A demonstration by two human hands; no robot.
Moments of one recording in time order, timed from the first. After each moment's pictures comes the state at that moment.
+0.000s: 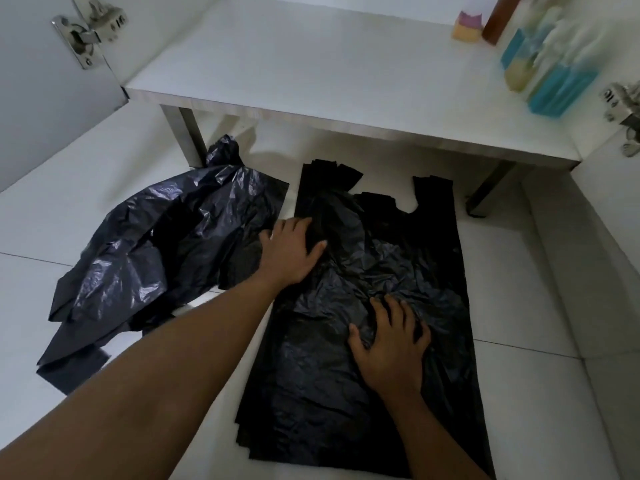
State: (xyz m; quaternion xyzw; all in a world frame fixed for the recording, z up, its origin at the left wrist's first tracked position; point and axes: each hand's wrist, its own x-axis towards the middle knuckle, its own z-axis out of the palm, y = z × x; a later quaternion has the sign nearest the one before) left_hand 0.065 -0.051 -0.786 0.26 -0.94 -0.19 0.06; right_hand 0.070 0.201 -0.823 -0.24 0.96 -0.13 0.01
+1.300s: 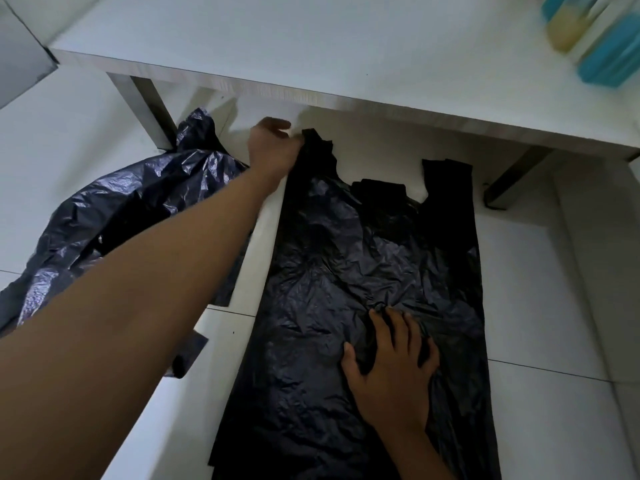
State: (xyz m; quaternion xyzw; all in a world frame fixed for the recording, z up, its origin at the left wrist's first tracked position) left_hand -0.064 -0.139 -0.739 0.41 -0.70 -0.53 0.25; right_hand 0.066 0.198 -0.824 -0.22 0.97 -0.11 0.04
